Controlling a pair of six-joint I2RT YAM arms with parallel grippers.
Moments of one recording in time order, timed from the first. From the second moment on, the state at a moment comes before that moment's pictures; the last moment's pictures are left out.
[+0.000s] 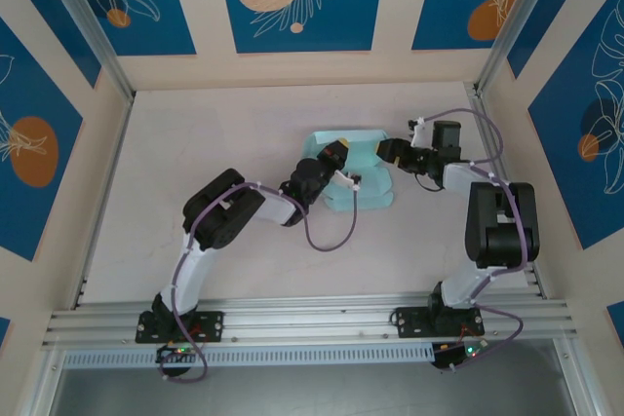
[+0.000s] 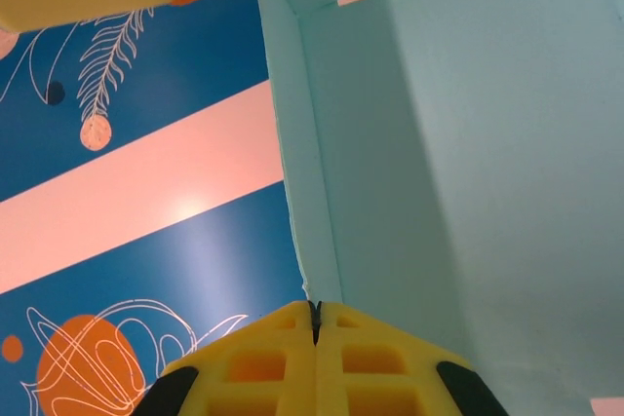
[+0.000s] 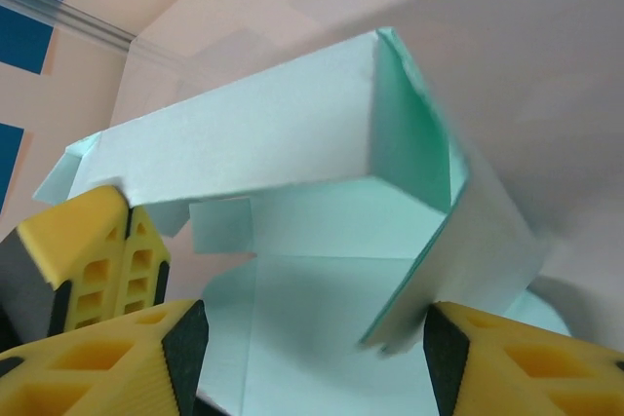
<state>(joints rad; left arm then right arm) -0.80 2.21 1.16 1.09 -0.23 1.97 -0.04 1.65 0.89 0.05 -0.76 0.41</state>
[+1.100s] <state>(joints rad) -0.78 2.23 1.14 1.13 -0.23 1.94 -0.07 1.79 1.10 -0.16 -0.63 0.38</state>
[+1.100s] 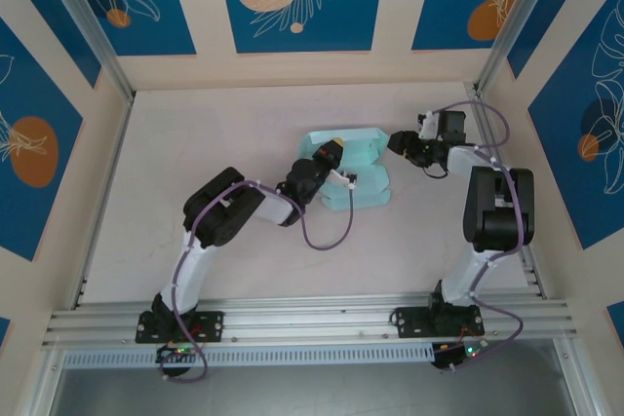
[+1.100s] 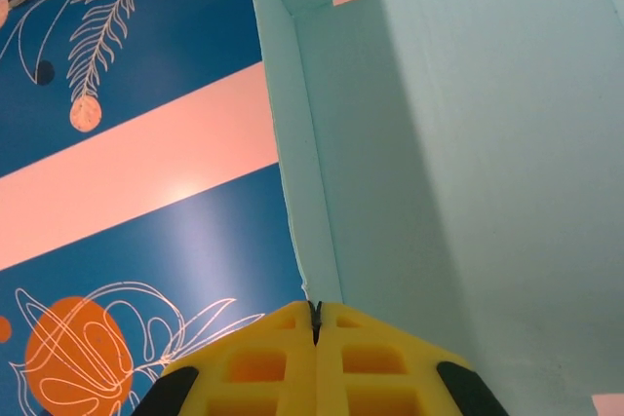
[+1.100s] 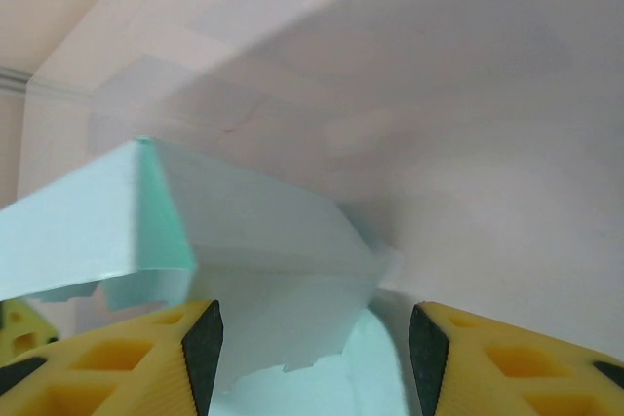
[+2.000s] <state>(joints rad) -0.73 2.29 1.18 1.15 -0.26 1.89 -0.09 1.76 1.14 -0.15 -0.73 0.36</state>
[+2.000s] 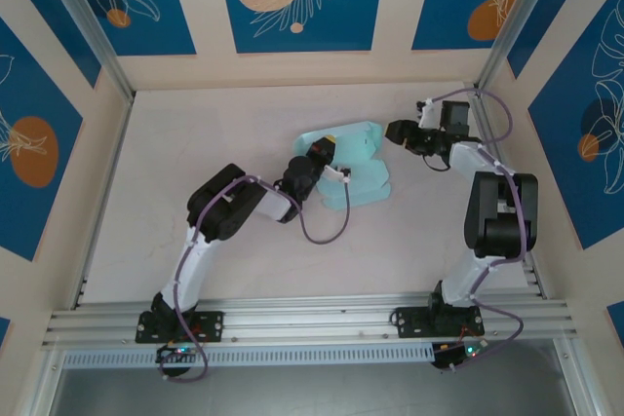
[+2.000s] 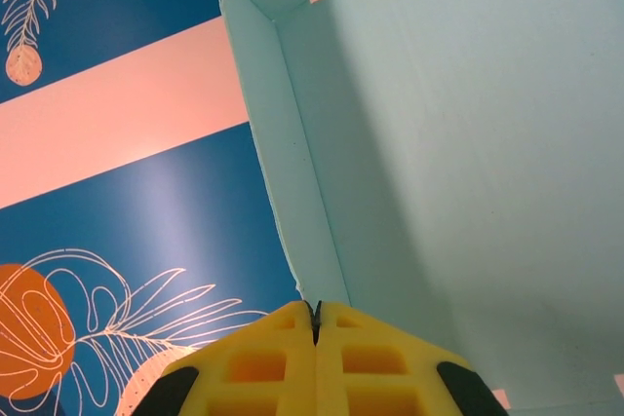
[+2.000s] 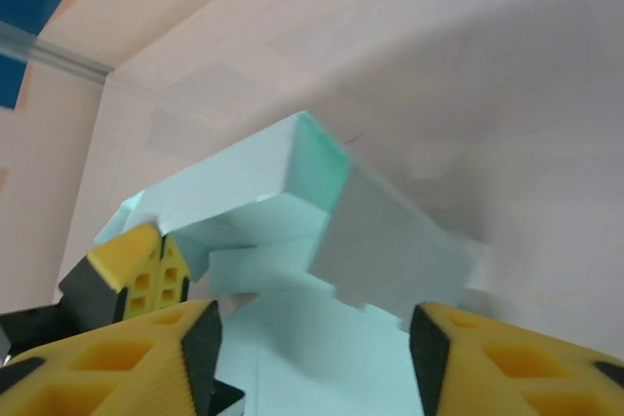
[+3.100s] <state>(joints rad) -0.66 2.35 1.25 1.13 -0.23 1.83 0.01 2.16 1.61 -0.43 -0.71 0.29</state>
